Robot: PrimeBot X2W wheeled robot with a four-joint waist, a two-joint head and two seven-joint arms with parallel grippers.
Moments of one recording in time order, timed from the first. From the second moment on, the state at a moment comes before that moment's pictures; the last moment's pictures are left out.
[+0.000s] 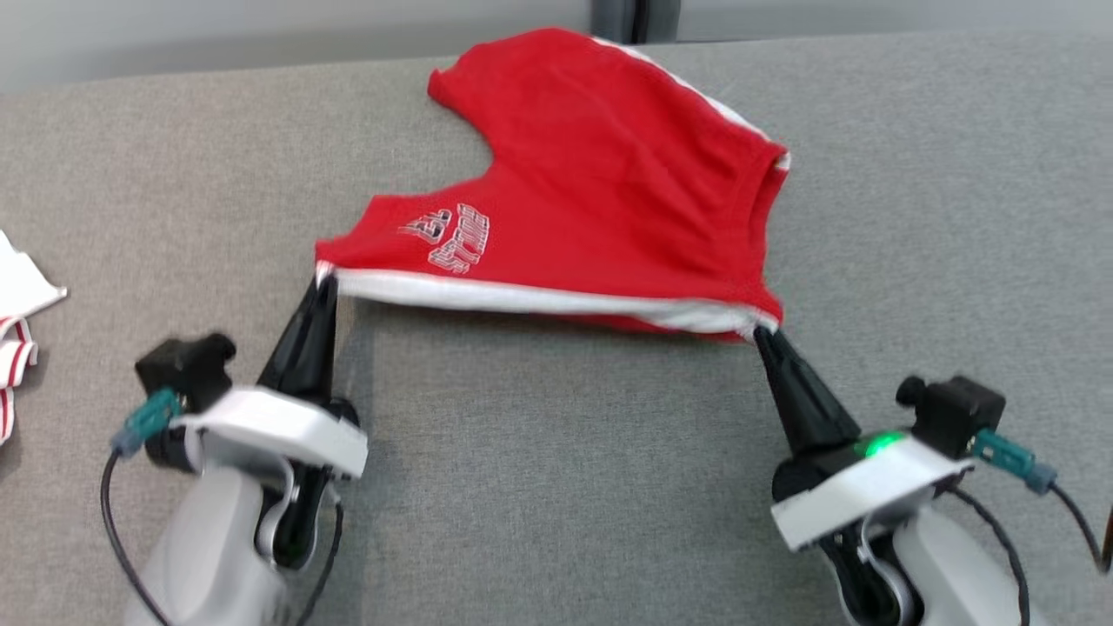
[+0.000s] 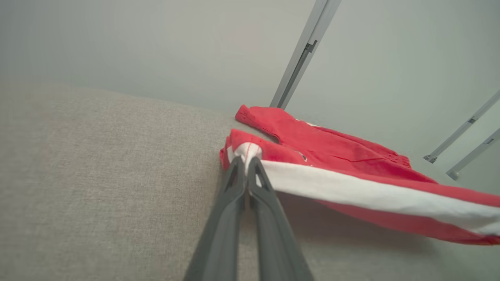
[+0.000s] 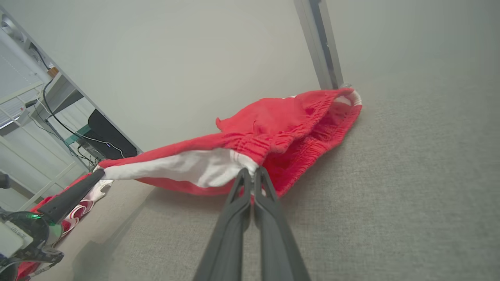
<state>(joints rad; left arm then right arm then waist) -0.47 0.14 -0.25 0.58 -0.58 -0.13 -0.26 -0.35 -0.16 0.43 0.32 0.68 0.13 -0.26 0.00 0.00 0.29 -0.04</state>
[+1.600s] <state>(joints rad) -0.31 0.33 -0.23 -0.05 -0.57 0.04 0.14 -0.06 -0.07 0.28 -0.02 0.58 0.13 -0.10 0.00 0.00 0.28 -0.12</state>
